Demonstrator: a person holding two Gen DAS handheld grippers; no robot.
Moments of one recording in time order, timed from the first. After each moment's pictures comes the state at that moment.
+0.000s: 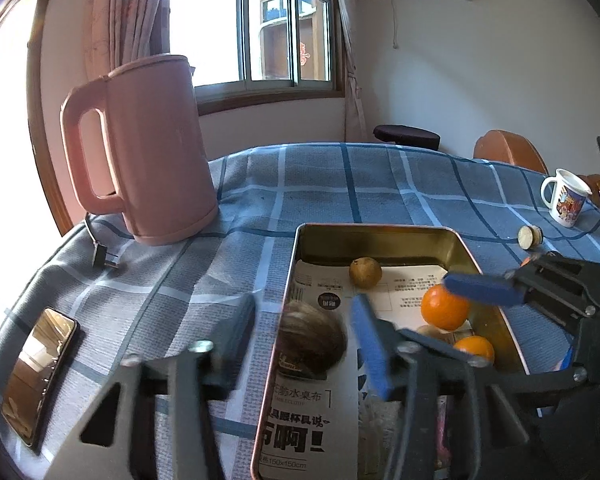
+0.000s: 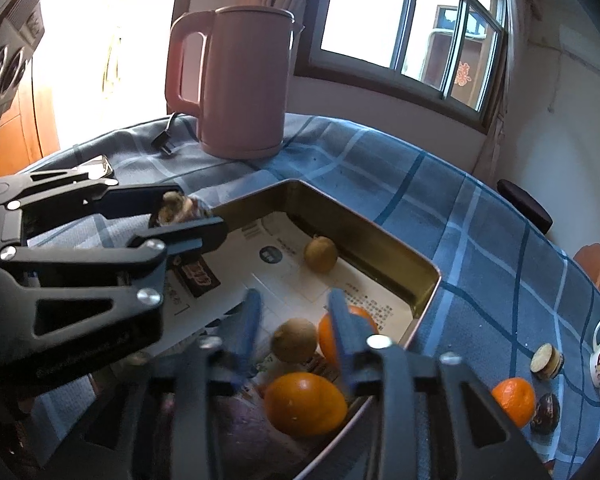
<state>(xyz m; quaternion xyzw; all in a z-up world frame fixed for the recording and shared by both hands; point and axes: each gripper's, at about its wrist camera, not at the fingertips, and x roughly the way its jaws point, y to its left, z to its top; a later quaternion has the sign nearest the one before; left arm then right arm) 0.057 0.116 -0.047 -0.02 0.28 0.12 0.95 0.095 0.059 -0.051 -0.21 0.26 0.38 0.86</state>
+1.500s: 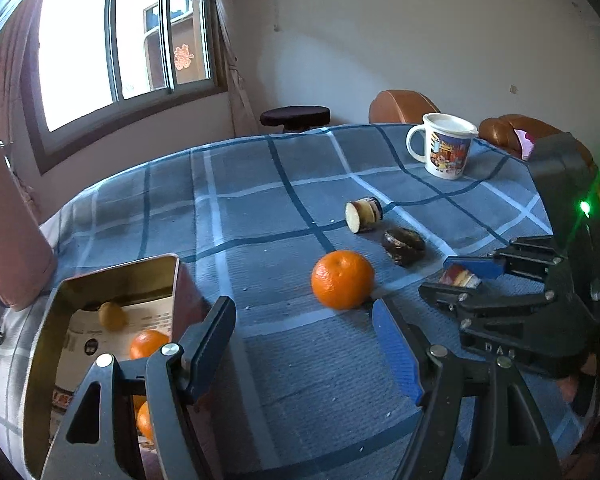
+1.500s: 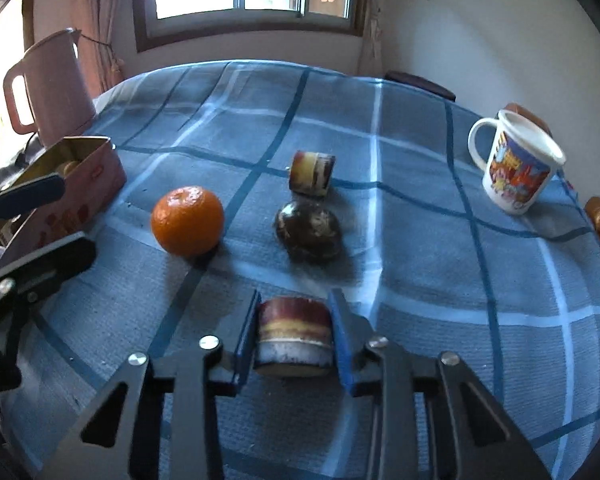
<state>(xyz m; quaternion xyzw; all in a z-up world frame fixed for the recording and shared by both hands) 0.115 -0.061 -0.047 0.05 0.31 -0.06 0.95 0.160 -0.160 -0.068 -0.13 0.39 0.20 0.89</state>
